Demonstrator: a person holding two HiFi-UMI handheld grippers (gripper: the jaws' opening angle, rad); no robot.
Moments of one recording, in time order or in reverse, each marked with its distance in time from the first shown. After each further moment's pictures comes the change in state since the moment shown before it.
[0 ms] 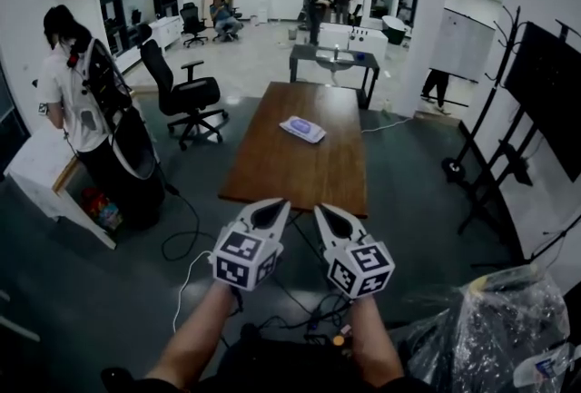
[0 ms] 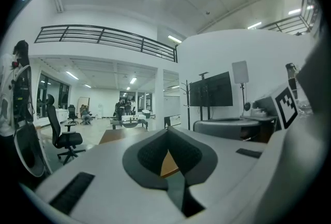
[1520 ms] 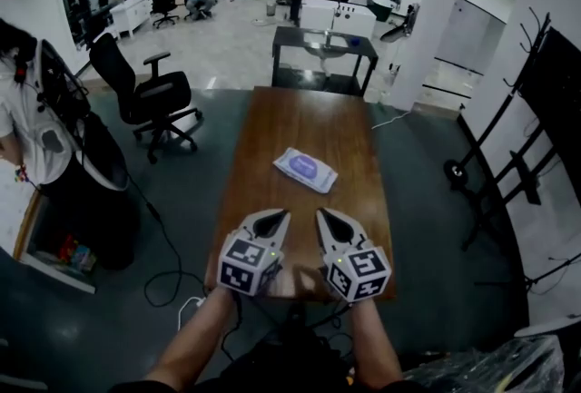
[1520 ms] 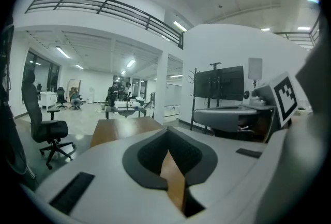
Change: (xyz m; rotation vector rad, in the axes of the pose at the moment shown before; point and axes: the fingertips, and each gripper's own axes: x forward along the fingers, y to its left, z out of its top) left arm 0.293 0.256 -0.063 -0.086 0.139 -0.124; right arm 0.329 -0.206 -0.046 -0.039 0.145 -0.156
